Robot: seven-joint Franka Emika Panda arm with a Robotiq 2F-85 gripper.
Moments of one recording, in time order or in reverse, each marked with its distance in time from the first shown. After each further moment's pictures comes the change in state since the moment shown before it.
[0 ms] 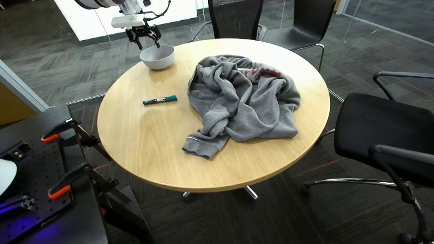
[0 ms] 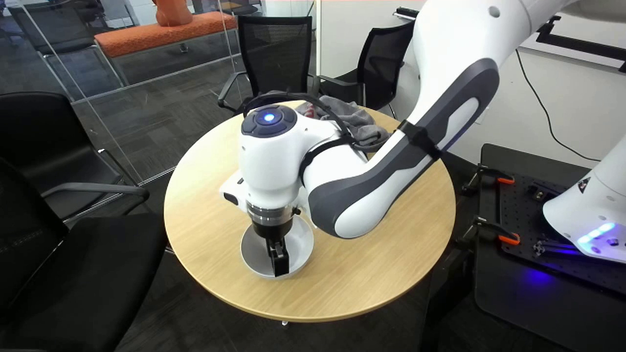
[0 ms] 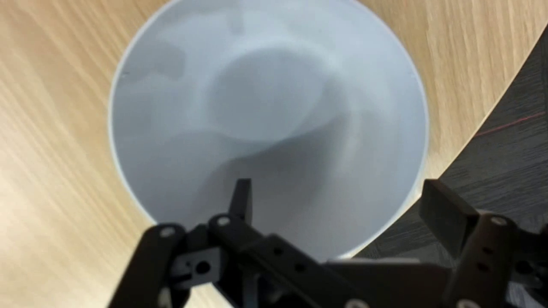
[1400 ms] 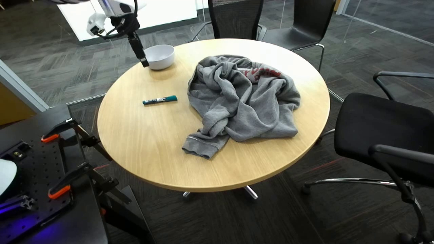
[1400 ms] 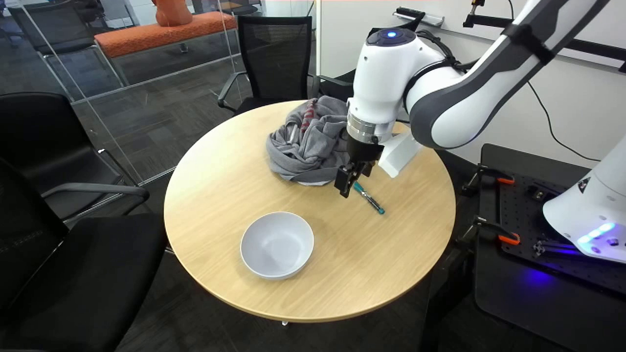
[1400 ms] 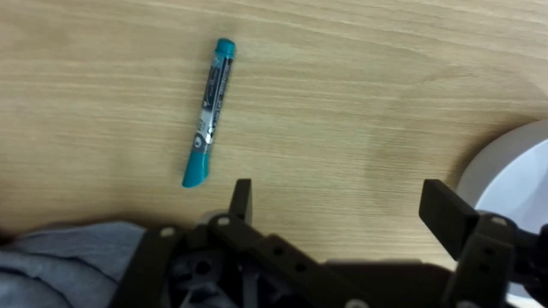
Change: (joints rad) arm -0.098 -0.529 -0.171 -0.757 0.144 0.193 0.748
